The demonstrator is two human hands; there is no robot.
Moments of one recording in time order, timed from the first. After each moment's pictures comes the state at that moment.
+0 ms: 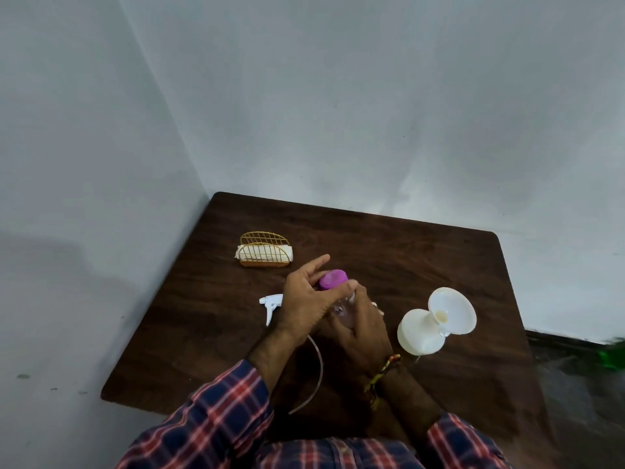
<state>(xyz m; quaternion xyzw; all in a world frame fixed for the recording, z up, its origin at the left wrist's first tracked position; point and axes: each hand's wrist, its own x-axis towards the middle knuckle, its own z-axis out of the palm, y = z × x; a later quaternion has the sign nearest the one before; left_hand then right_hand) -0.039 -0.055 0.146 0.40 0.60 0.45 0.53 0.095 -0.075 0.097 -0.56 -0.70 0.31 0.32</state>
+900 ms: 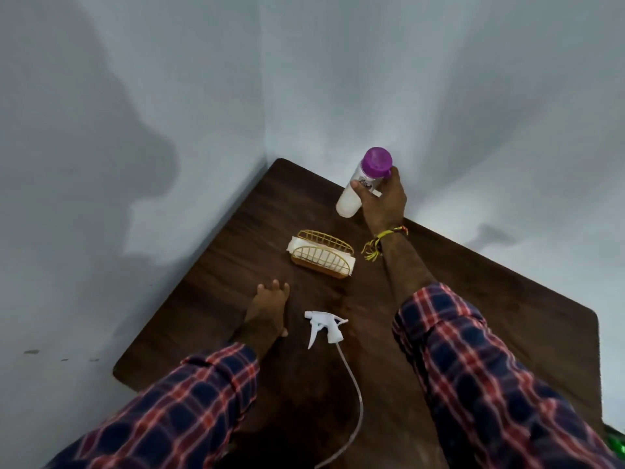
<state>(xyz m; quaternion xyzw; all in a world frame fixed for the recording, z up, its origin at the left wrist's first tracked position) -0.227 0.014 0.001 0.53 0.74 -0.20 0.37 -0.101 0.202 0.111 -0.57 -0.63 0.35 0.39</state>
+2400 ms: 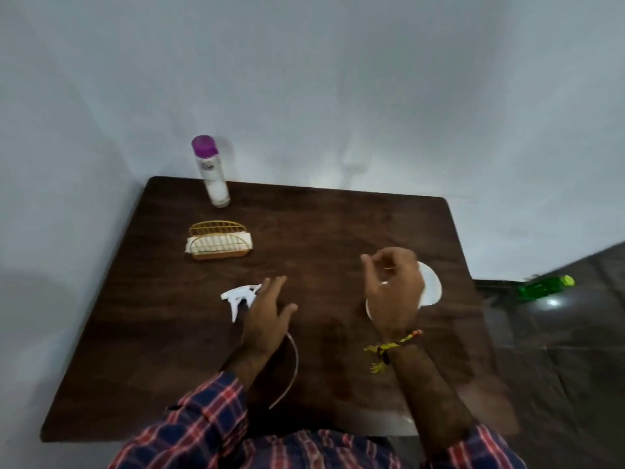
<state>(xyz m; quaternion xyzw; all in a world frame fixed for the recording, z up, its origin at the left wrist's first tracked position) -0.061 -0.059 0.050 0.62 0.66 0.25 0.35 0.135 -0.054 0.147 -0.70 -0.53 0.04 0.48</state>
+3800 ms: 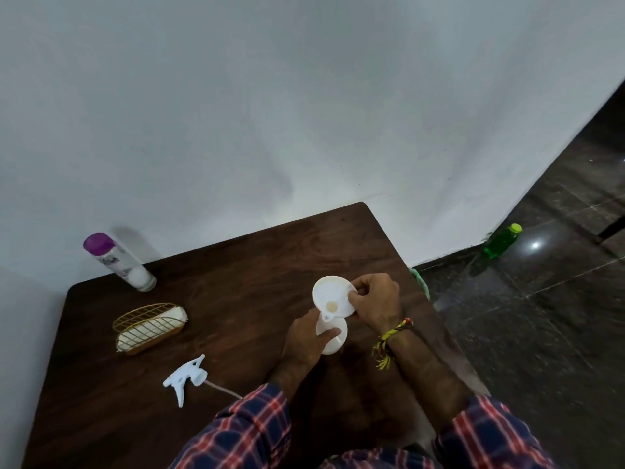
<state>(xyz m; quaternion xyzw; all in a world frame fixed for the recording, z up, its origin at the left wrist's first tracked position) 0.120 -0.038 0.051 0.72 0.55 0.11 0.41 0.270 -0.064 0.137 -0.81 -0.44 0.23 0.33</state>
